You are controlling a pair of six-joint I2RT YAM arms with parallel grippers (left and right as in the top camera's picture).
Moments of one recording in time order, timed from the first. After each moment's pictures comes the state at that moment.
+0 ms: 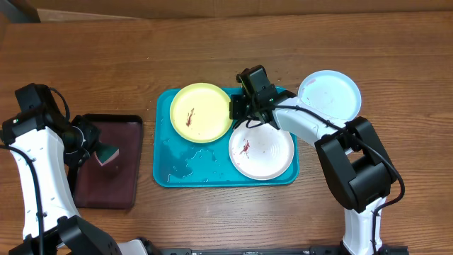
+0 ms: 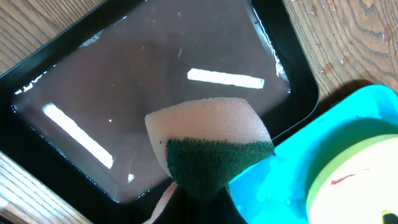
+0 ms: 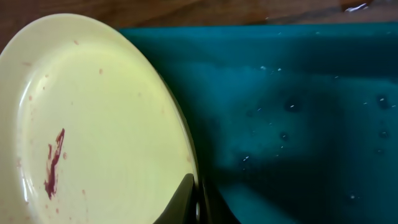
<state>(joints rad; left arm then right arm) 0.49 1.51 1.28 -1.14 0.09 -0.50 0.53 2.09 1.35 -0.25 -0.27 0.53</state>
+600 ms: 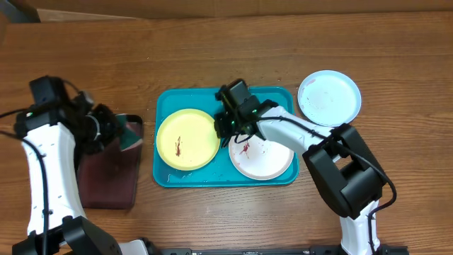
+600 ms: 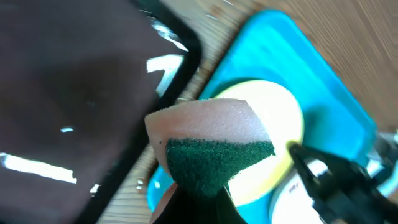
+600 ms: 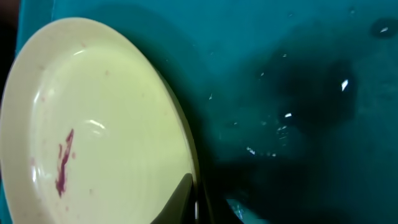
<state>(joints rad) 0.39 1.51 1.28 -1.09 0.37 -0.29 0.65 2.09 1.36 -0.33 -0.30 0.43</state>
